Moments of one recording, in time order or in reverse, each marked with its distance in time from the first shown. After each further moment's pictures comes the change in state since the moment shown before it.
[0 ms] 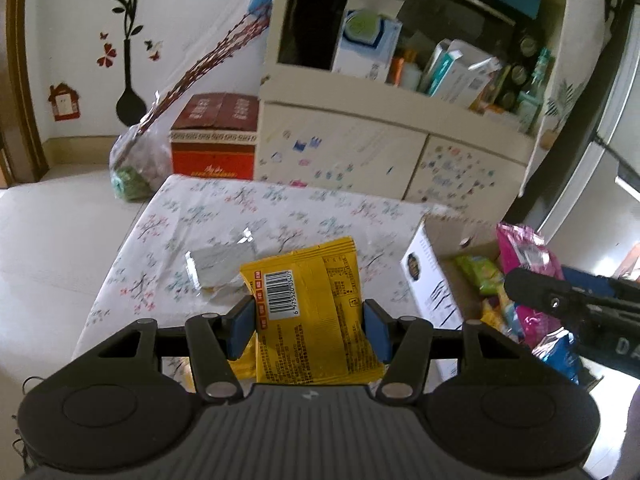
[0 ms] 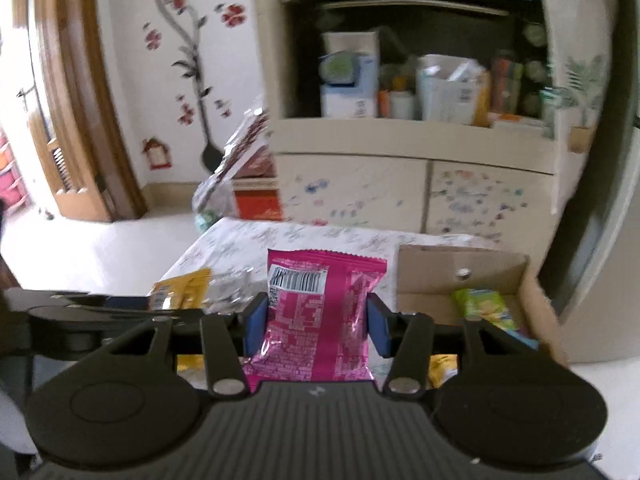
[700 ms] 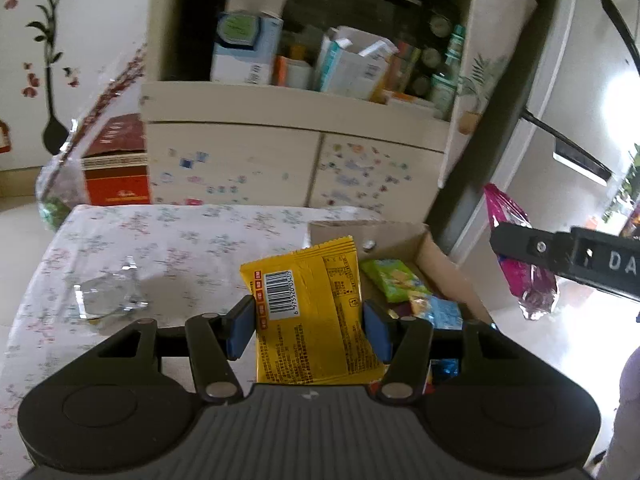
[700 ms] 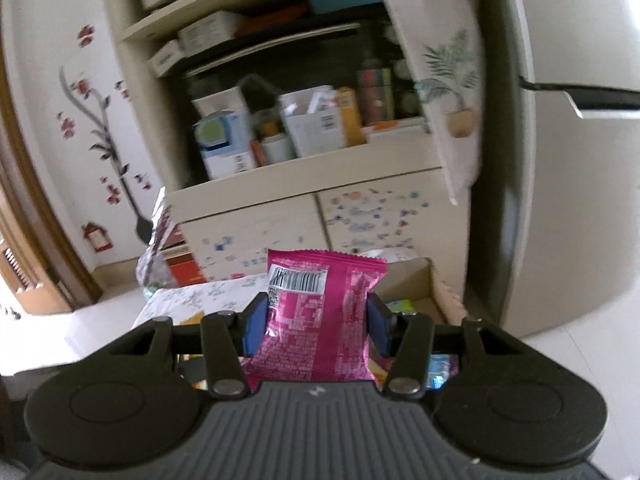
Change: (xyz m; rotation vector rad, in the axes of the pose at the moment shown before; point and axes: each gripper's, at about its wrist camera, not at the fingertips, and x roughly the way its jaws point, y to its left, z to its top) left arm 0.025 -0.089 0.001 0.105 -0.018 -0.156; right arm -0.030 -0.090 0.007 0.247 -0.102 -0.133
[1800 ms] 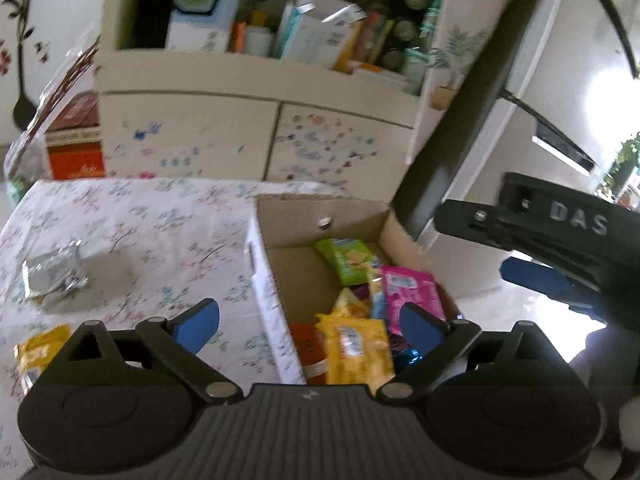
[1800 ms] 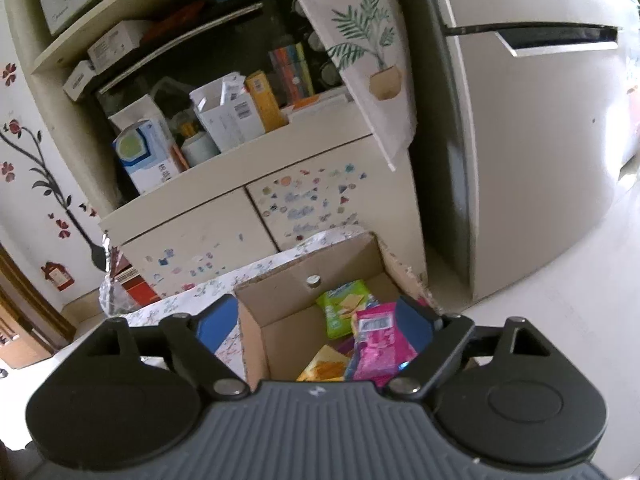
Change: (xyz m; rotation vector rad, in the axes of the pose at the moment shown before) left arm 0.024 -0.023 -0.003 -0.035 0.076 -0.063; right arm 0.025 -0.026 -0.003 0.171 0.048 -0.096
